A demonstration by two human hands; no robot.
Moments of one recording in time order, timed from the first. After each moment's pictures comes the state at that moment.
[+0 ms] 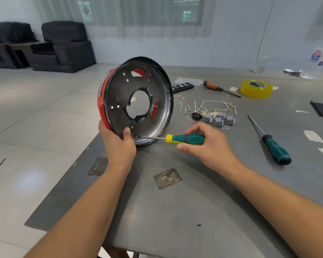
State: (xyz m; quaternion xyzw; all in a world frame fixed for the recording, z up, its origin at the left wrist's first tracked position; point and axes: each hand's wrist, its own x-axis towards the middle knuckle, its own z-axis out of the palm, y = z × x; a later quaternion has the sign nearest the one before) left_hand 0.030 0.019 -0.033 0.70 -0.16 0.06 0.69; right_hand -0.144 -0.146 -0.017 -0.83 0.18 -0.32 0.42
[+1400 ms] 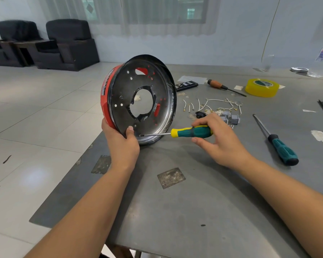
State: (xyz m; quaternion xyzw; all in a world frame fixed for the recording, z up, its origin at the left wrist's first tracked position) left_hand 0.030 0.020 -0.033 0.71 -0.15 0.06 0.69; right_hand -0.148 -0.175 -0.009 -0.92 0.05 -0.32 0.21
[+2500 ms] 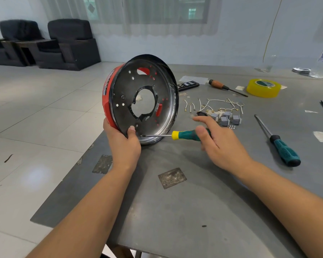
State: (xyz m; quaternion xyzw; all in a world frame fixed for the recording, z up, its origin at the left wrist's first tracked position) left_hand 0.028 0.019 -0.032 0.71 -0.16 0.07 0.69; right_hand -0.151 -0.156 -0.003 -0.93 0.16 -0.28 0.19
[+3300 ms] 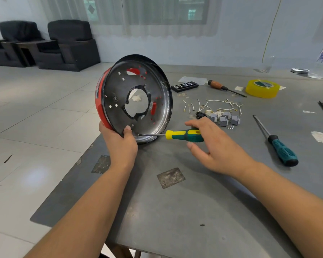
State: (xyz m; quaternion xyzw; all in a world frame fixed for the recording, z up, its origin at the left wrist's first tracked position) left_hand 0.034 0.018 -0.035 0.69 -0.12 0.07 0.71; right_hand -0.157 -0.151 0.000 -0.95 0.01 -0.28 0.13
